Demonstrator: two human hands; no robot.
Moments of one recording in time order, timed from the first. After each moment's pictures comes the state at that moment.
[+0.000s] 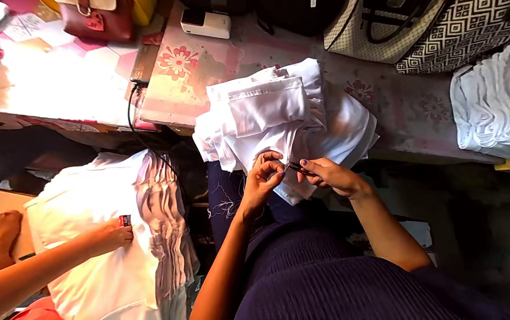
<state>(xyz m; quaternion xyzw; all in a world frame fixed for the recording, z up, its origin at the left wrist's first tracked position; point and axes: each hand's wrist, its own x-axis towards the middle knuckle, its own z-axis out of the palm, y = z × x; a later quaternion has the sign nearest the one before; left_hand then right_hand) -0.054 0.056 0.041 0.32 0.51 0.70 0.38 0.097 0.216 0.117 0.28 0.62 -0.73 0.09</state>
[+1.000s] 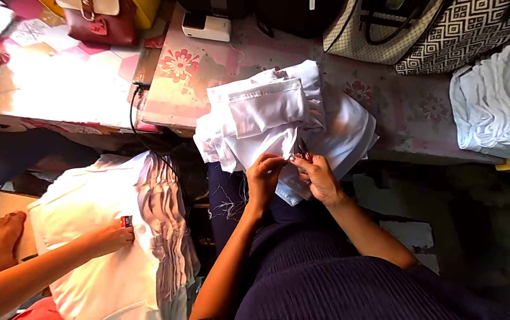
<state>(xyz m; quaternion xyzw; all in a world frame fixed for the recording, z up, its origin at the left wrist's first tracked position) -0.046 0.074 0.043 0.41 0.65 0.63 0.10 0.066 0.174 0.086 0.42 0.47 -0.74 -0.21</state>
